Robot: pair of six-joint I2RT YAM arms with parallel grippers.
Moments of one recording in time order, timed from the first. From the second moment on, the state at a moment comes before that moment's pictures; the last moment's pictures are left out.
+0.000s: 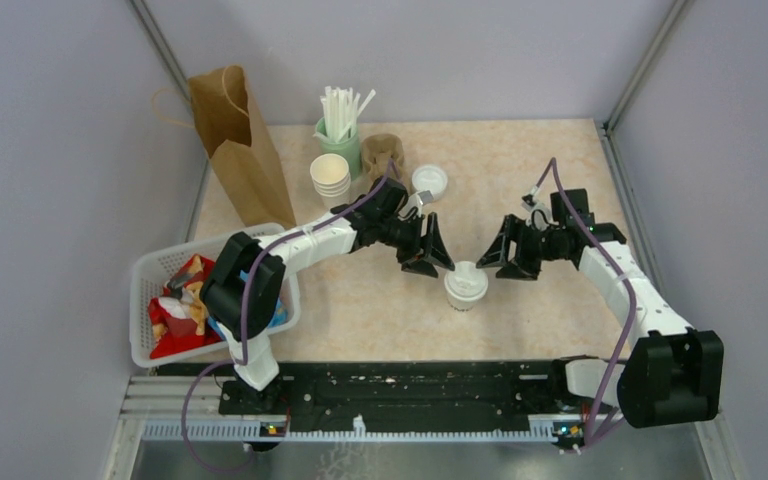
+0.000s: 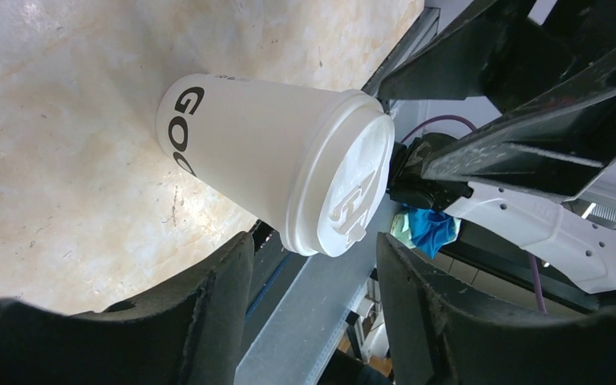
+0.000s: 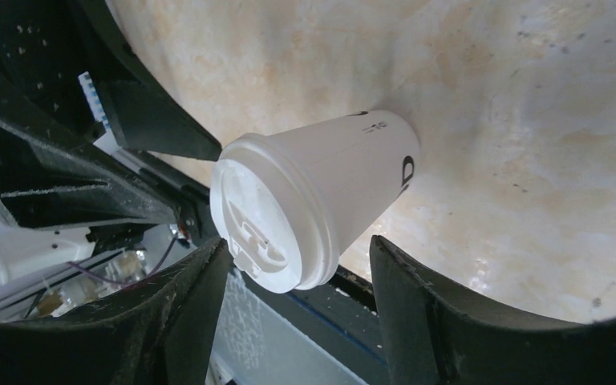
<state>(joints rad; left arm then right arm) -0.69 1.79 1.22 -0.23 0.78 -0.83 0.10 1.20 0.85 -0.71 -0.68 0.41</state>
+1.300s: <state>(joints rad) -0.68 1.83 1.23 -0.27 0.76 -0.75 0.07 1.18 0.45 -0.07 -0.93 0.74</state>
